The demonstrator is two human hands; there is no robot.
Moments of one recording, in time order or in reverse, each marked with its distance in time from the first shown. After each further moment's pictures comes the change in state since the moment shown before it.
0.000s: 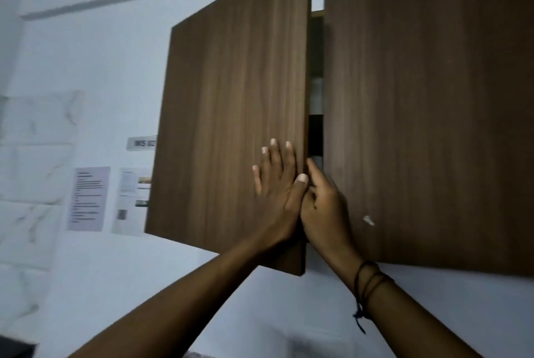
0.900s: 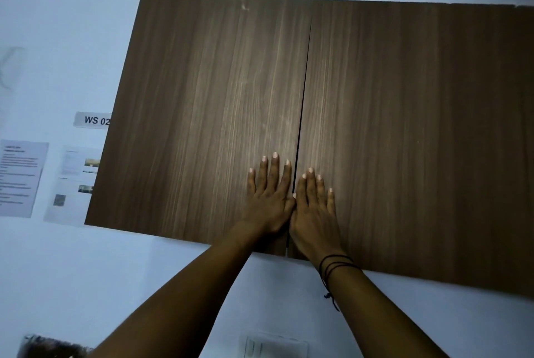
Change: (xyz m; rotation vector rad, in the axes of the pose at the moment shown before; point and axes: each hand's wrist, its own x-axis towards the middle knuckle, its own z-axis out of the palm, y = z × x) left_hand 0.044 -0.068 0.114 0.420 -0.211 0.062; right_hand 0.036 0.126 -0.021 -1.051 -0.153 -0.071
